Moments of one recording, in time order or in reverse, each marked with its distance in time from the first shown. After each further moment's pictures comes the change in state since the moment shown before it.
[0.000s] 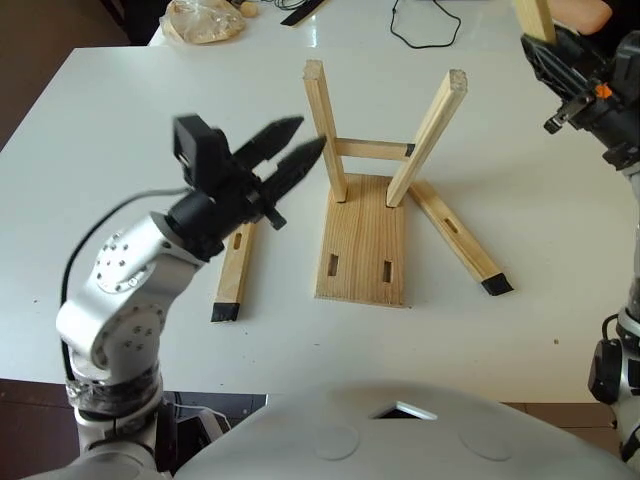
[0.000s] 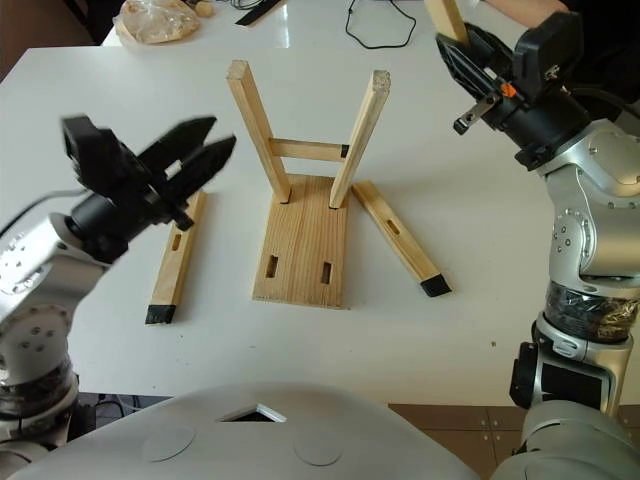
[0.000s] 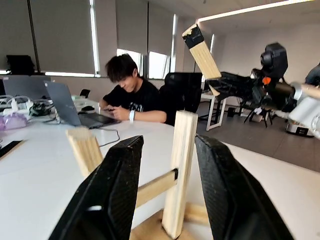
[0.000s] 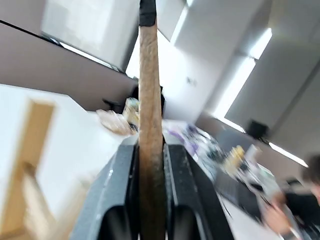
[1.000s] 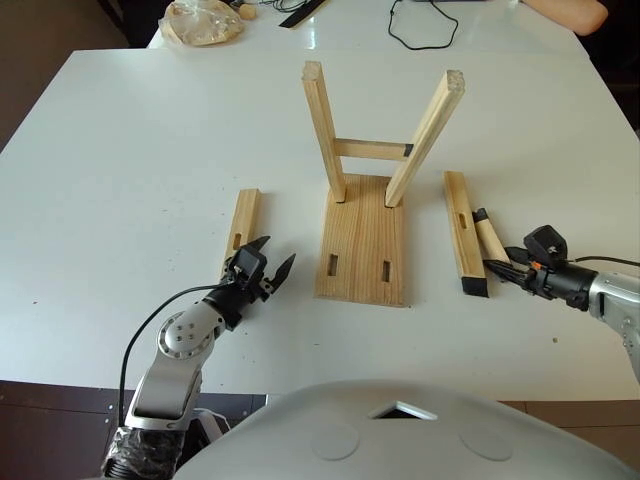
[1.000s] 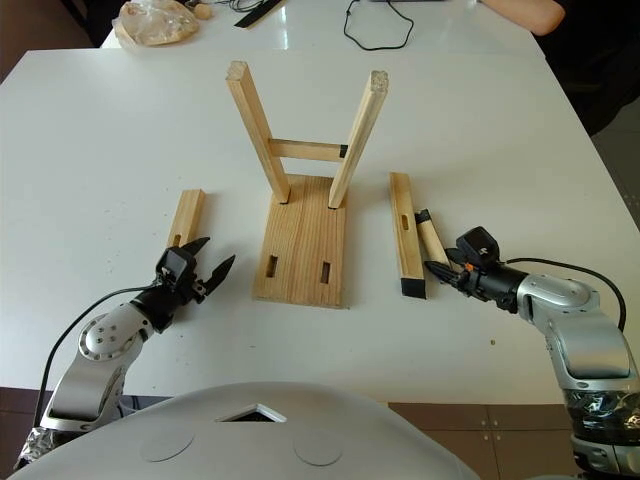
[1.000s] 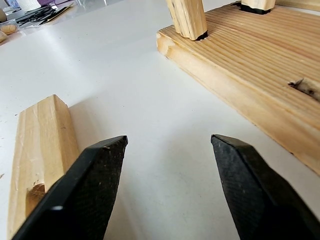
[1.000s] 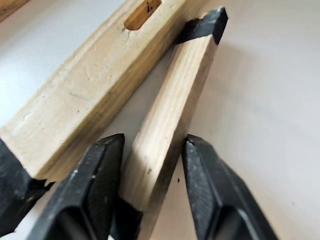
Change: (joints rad) left arm 0.539 -0.075 -0.294 0.432 0.980 -0.536 -0.093; right arm 0.601 -0.156 0.109 0.161 -0.196 0.322 0.053
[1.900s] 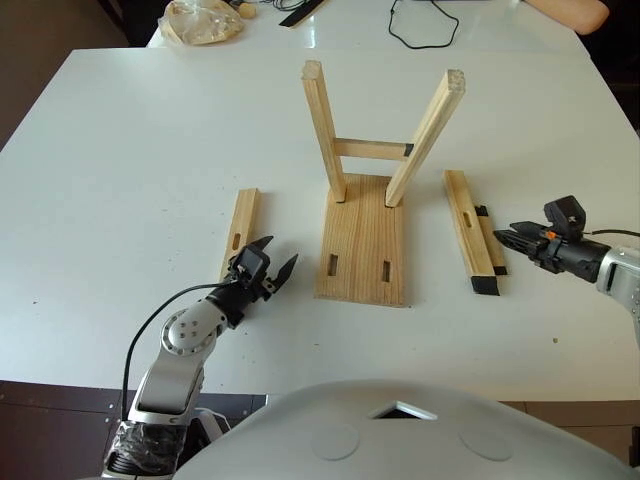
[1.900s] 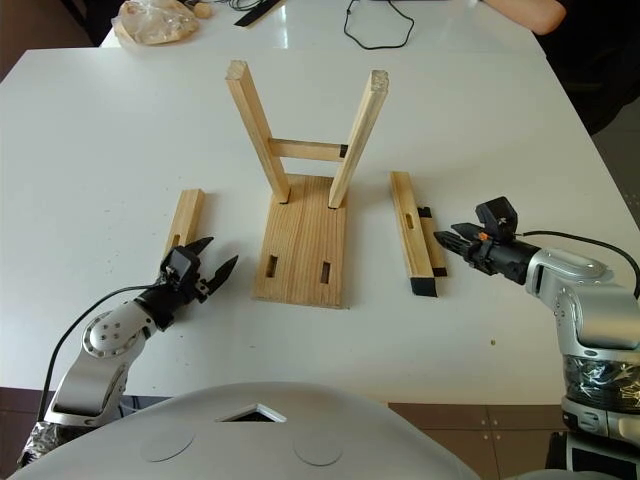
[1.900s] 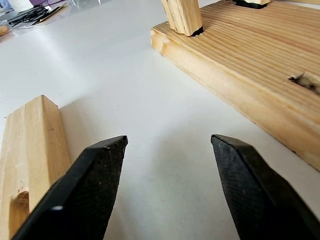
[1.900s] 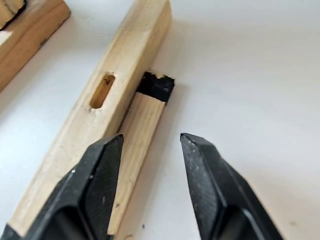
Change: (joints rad) left arm -0.020 -0.001 -0.007 0.033 0.002 -0.023 -0.008; right arm -0.135 0.046 -0.089 0.032 0.094 0.201 -0.031
